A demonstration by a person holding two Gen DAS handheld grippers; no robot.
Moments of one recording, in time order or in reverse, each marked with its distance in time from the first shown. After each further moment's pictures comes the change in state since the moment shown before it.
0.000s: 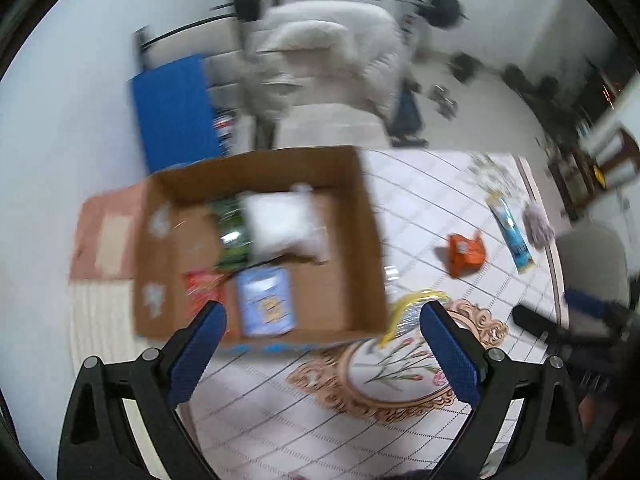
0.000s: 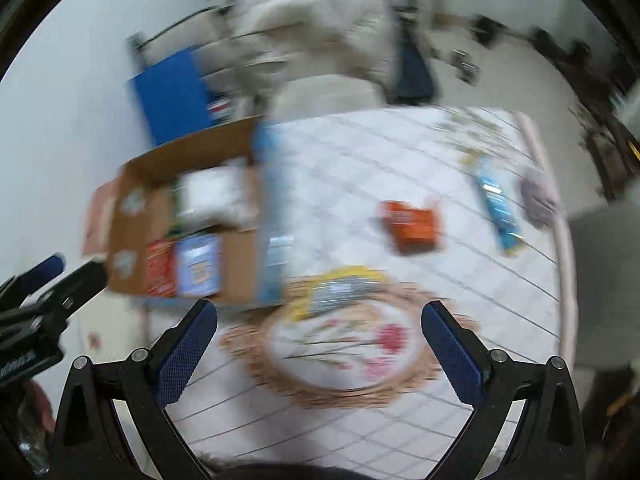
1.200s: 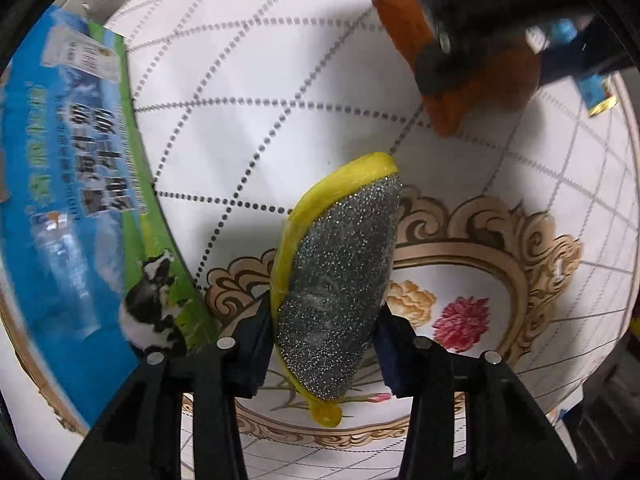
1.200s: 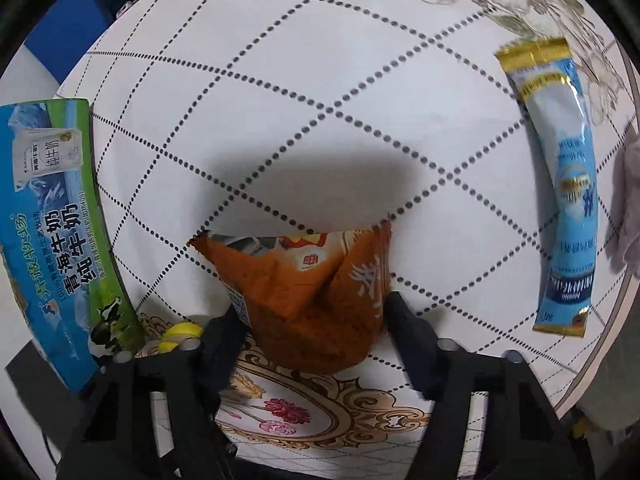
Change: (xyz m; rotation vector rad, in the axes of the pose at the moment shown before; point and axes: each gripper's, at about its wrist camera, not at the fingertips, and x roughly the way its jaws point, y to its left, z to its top) left arm 0.243 -0.132 -0.041 0.240 0.498 0.041; right arm 0.249 -0.114 0.093 0.002 0.534 0.015
